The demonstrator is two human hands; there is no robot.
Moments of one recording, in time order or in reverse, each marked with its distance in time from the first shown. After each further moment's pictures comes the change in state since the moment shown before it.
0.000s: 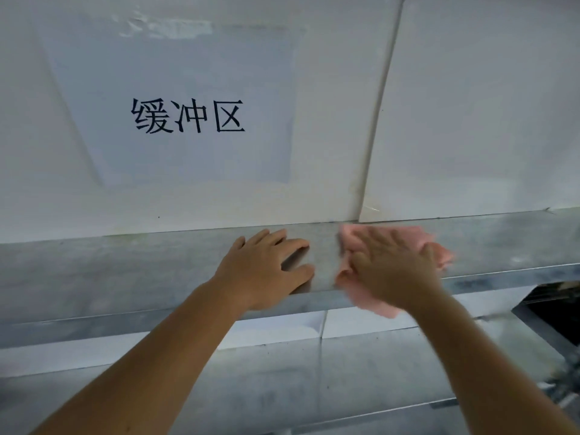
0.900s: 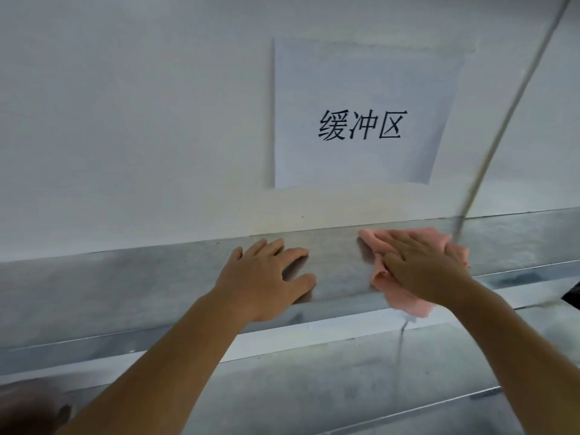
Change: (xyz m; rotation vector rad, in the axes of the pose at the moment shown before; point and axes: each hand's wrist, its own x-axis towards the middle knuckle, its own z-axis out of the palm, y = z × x) left_hand -0.119 -0.234 -0.067 0.024 -0.025 0.028; right_hand 0.002 -0.224 -0.011 -0.170 -0.034 -0.027
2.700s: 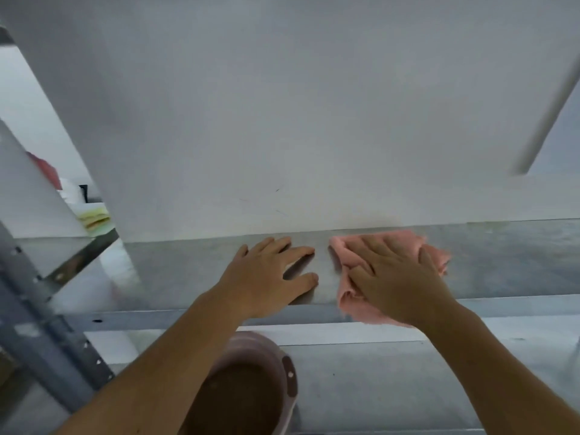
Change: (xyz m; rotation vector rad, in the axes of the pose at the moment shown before) left_hand -0.194 -0.331 -0.088 0.053 0.013 -0.125; right_hand 0.026 -0.432 -0.063 0.476 0.163 -0.122
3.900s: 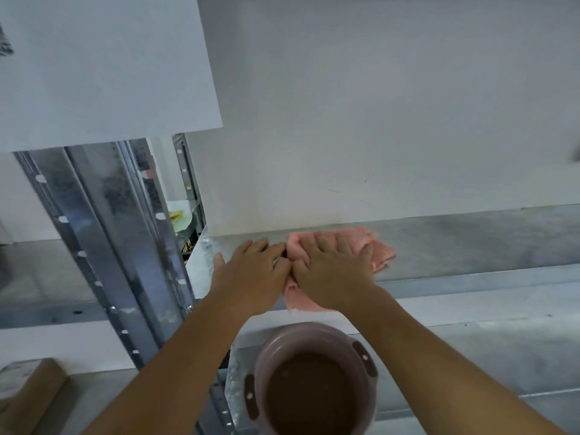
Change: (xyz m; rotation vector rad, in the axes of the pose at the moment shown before) left_hand -0.097 -0.166 -0.034 -0.094 0.093 -0.136; right_hand 0.029 -0.263 0.080 -0.141 -0.165 0.100
